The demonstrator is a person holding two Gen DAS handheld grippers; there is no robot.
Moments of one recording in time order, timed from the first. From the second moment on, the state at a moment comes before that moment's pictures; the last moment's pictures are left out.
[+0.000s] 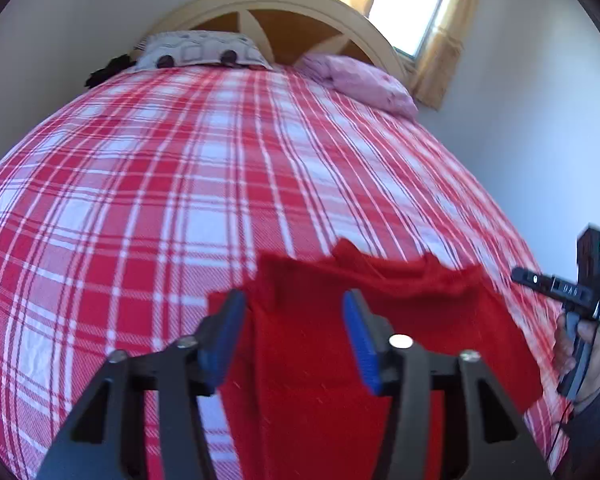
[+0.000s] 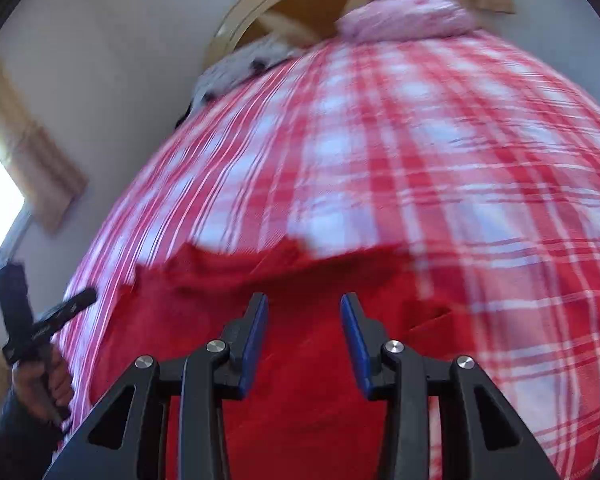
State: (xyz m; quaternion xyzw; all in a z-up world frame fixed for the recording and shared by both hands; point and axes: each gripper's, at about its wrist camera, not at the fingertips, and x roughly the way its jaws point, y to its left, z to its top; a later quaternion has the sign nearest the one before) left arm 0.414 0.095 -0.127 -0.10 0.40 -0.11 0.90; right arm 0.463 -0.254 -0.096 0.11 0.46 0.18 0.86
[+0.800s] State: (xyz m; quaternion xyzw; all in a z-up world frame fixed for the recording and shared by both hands) left arm 0.364 0.062 -0.158 0.00 0.44 -0.08 0.90; right arm 0.366 -0.230 -0.120 0.00 0.49 0.15 0.86
